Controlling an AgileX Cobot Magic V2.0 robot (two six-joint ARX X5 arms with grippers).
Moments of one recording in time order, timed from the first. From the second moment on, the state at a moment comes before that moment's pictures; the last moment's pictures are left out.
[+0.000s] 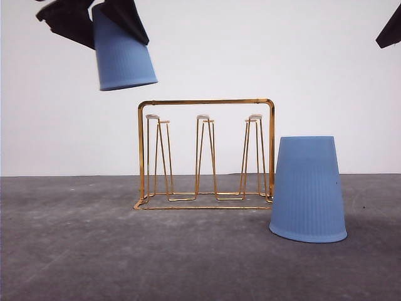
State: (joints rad) left_arx -0.41 1.37 1.25 -0.37 0.14 0.04; right_arx 0.26 0.53 0.58 -0.46 -0.26 -0.13
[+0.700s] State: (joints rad) left_arx -0.46 1.73 1.25 -0.28 0.14 0.01; right_arx 0.26 0.53 0.58 -0.46 -0.26 -0.13
